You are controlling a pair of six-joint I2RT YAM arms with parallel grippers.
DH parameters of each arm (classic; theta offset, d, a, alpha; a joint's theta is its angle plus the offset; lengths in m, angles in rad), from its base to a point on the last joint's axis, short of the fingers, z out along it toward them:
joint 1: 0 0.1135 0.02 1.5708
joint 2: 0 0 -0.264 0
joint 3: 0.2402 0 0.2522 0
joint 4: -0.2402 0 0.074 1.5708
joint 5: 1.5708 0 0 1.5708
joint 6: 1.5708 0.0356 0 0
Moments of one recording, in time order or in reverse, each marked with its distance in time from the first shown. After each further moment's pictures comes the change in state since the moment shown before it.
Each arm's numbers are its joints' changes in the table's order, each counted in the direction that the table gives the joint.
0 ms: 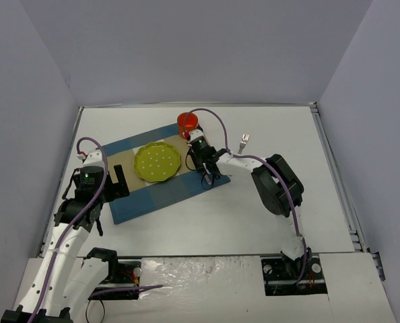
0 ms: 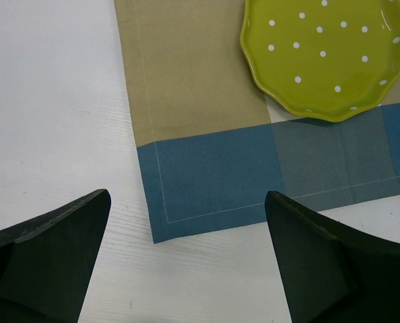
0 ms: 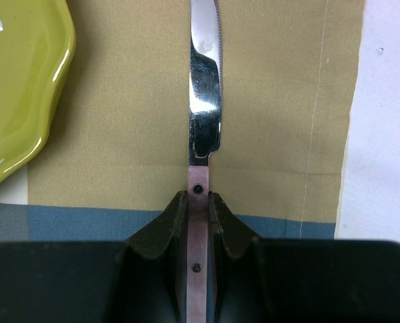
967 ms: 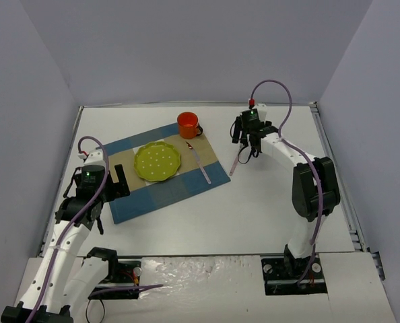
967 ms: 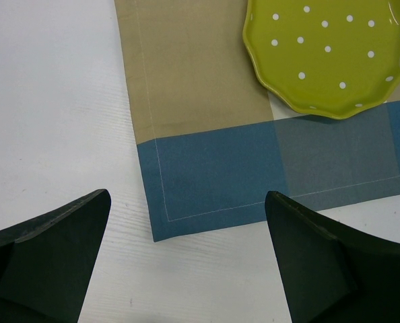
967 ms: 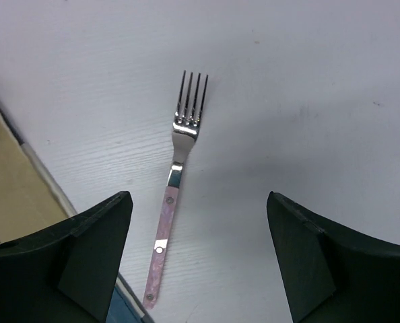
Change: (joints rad) left arm -0.002 -0.018 0.000 -0.003 -0.003 -0.005; right arm -0.353 0.244 -0.015 -0.185 0.142 0.240
